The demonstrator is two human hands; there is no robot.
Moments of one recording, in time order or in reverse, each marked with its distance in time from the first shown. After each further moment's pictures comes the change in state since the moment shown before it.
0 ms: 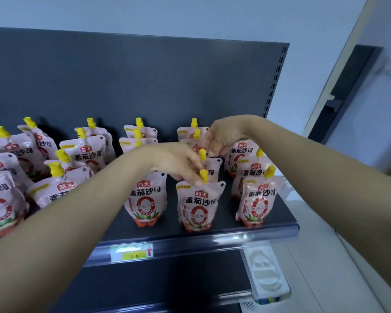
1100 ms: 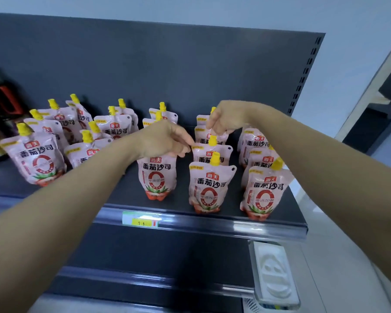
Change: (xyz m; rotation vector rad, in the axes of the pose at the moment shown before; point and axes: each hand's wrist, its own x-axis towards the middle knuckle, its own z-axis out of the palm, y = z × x) left_hand -0.043 -0.009 0.020 -0.232 0.502 -0.055; right_hand -0.013 -0.015 0.003 -0.179 0.171 -0.214
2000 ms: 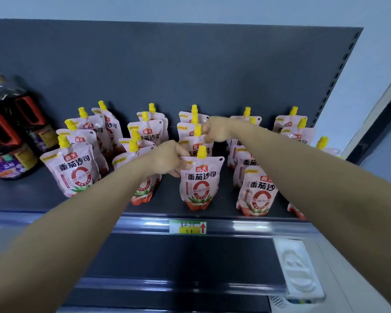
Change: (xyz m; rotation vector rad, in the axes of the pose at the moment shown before) left_hand -0.001 -0.110 -0.058 0.011 -0.099 -0.072; right_hand 0.085 -0.094 0.069 -0.145 0.030 0.118
